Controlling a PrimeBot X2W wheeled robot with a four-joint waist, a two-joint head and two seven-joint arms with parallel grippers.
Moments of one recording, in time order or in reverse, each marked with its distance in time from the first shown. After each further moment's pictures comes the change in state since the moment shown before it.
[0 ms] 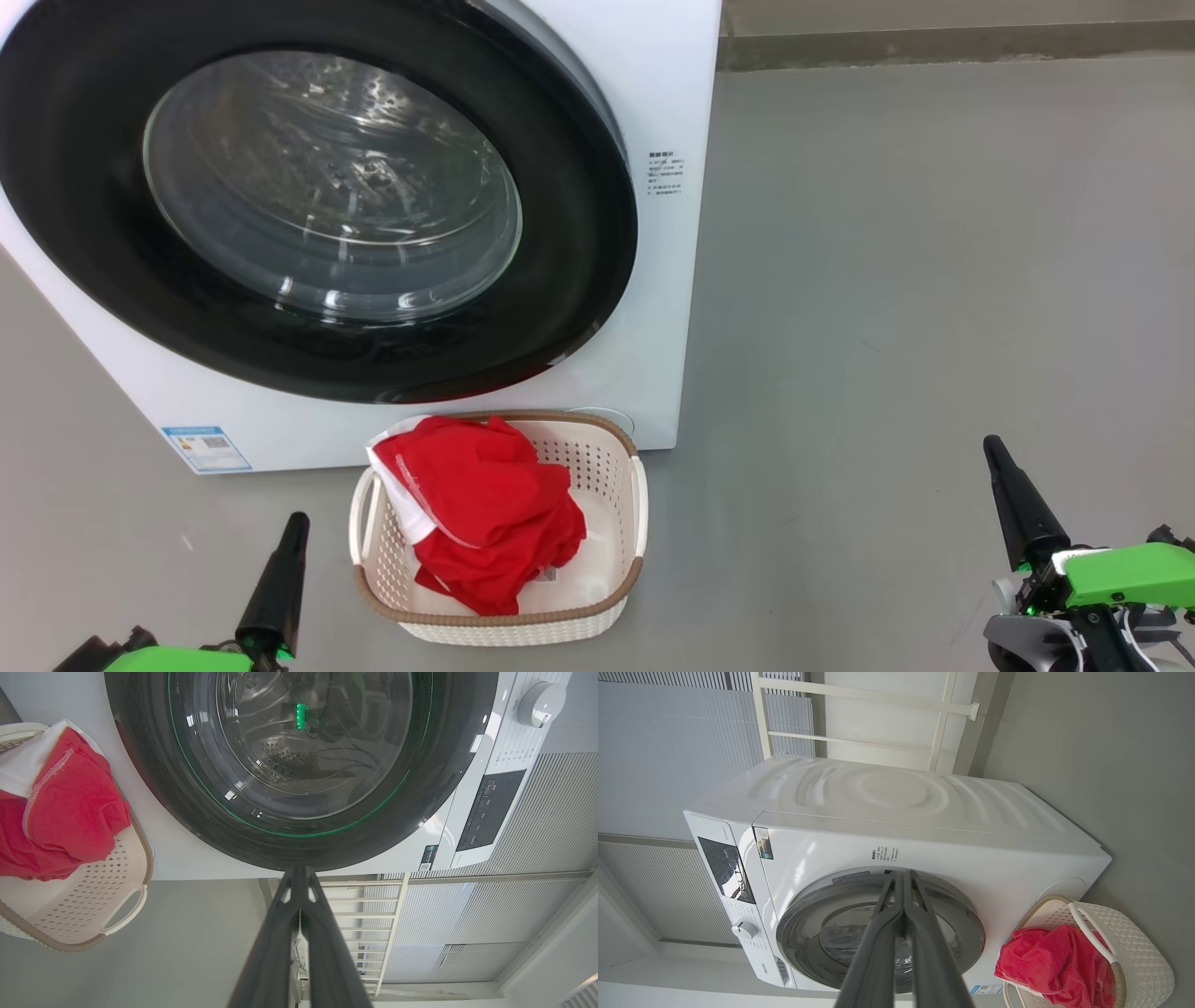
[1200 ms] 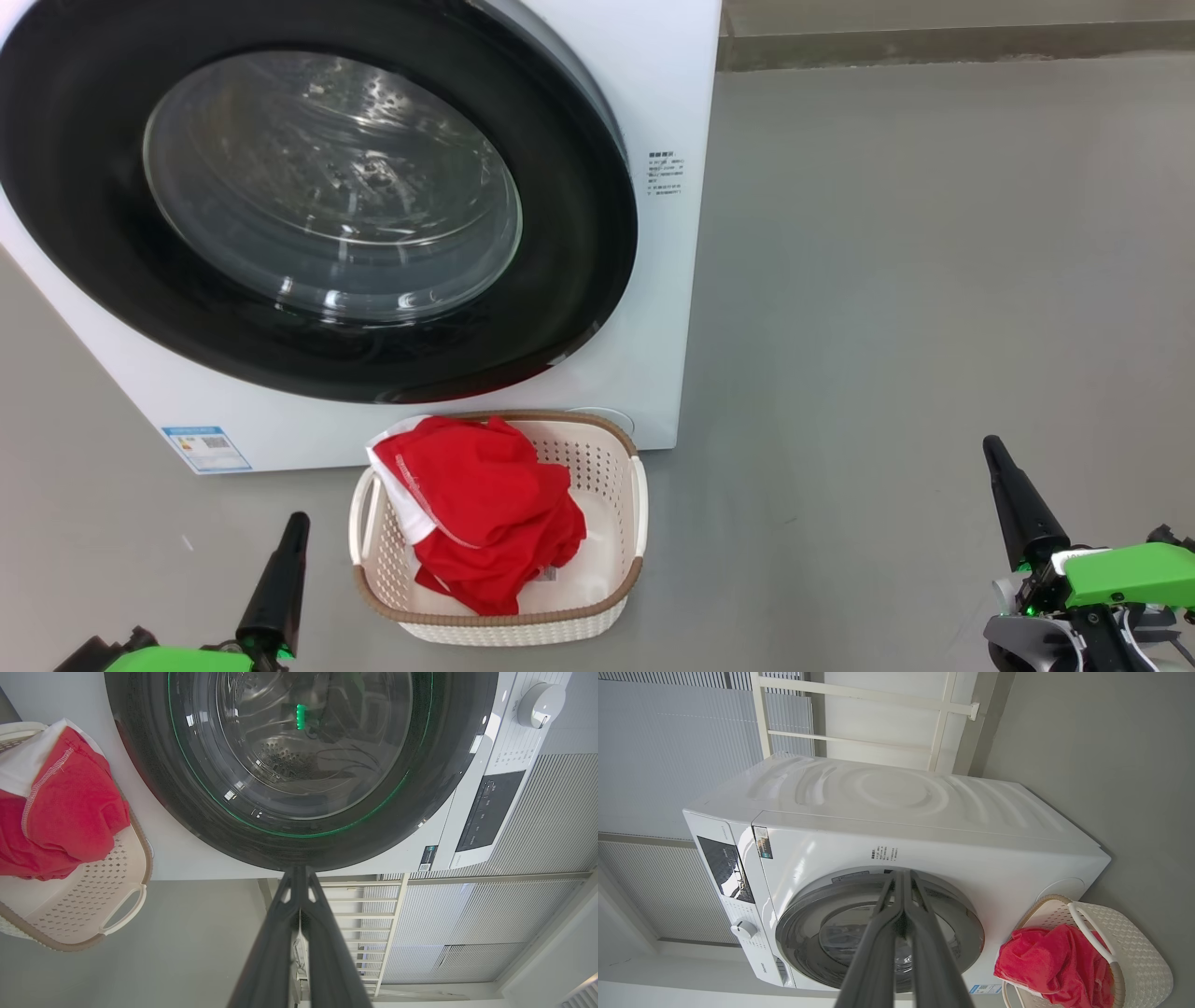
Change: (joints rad) left arm 0.000 -0.003 0.002 0.000 0.000 0.000 0.000; right arm 0.000 0.003 -0.005 0.000 -0.007 0.000 0.005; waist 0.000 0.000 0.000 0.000
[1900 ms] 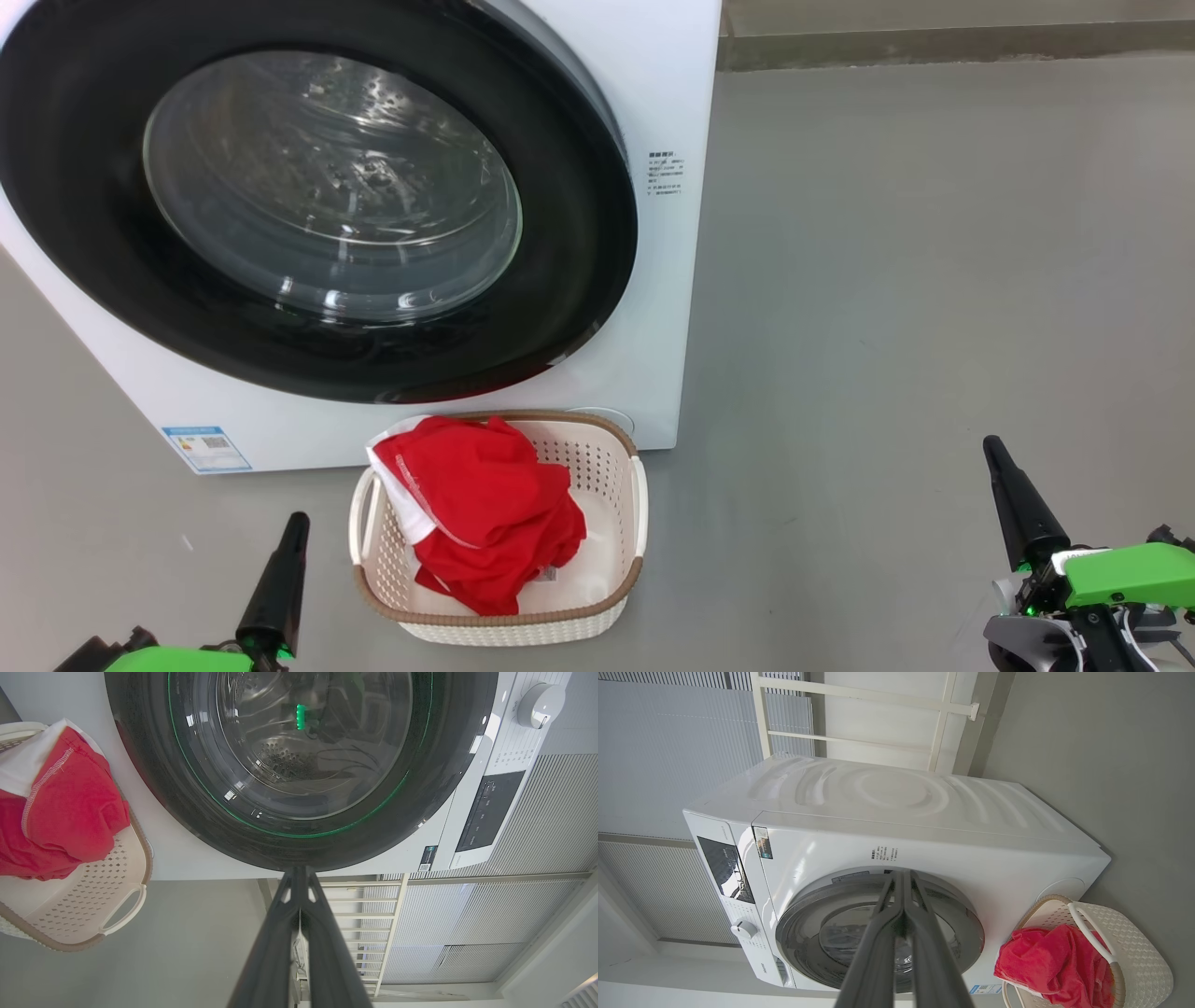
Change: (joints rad) left arm 0.000 0.000 0.001 0.000 0.000 0.000 0.000; right arm 0.000 0.002 -0.002 0.000 -0.001 0.000 0.001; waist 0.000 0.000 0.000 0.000
